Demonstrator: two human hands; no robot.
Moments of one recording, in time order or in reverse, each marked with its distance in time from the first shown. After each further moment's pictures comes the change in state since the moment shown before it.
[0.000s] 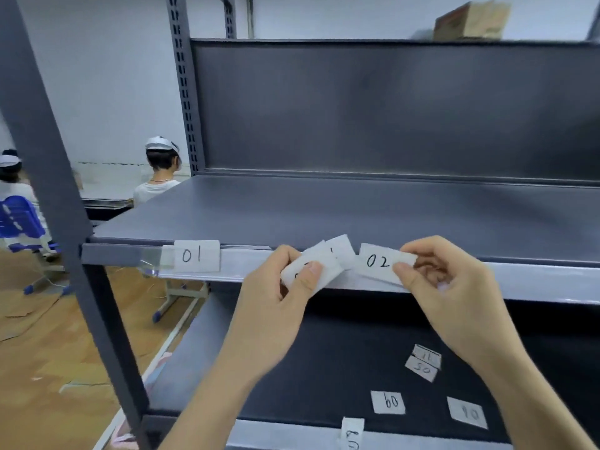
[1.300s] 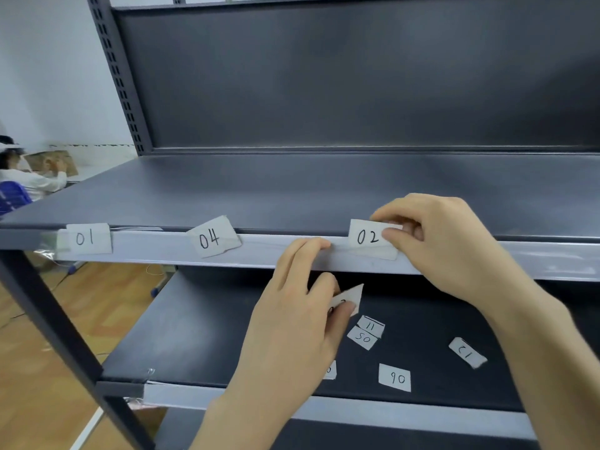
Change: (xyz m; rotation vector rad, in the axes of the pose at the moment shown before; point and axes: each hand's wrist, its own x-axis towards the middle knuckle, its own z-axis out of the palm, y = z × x) left_hand -0.031 0.053 0.154 0.697 -0.061 0.363; right_hand 0.050 0.057 -0.135 -0.466 -0.281 -0.167
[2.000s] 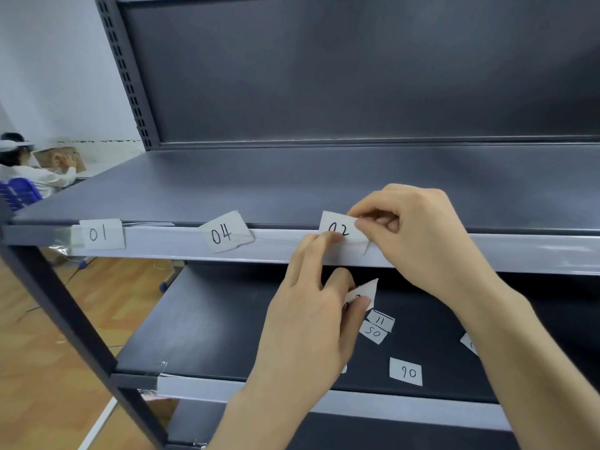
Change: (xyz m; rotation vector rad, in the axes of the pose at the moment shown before) left_hand -0.001 0.002 -0.002 -0.049 -0.015 -0.033; right_hand 0.011 -0.030 0.025 0.120 0.096 -0.048
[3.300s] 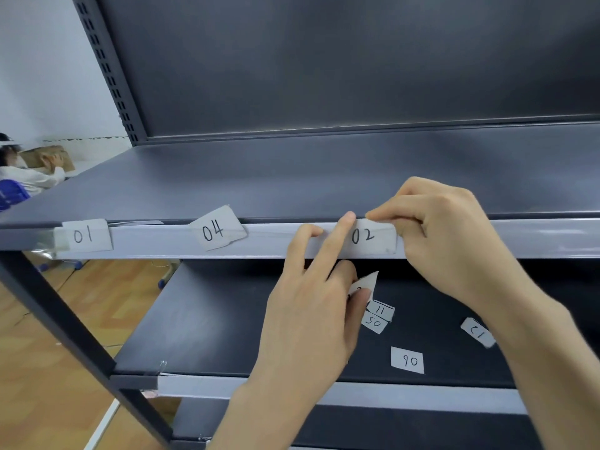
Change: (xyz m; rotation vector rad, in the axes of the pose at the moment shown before) left_hand 0.006 0.000 0.002 0.119 -0.064 0.046; right_hand -0.017 0.020 -0.005 -0.102 0.046 -0.024
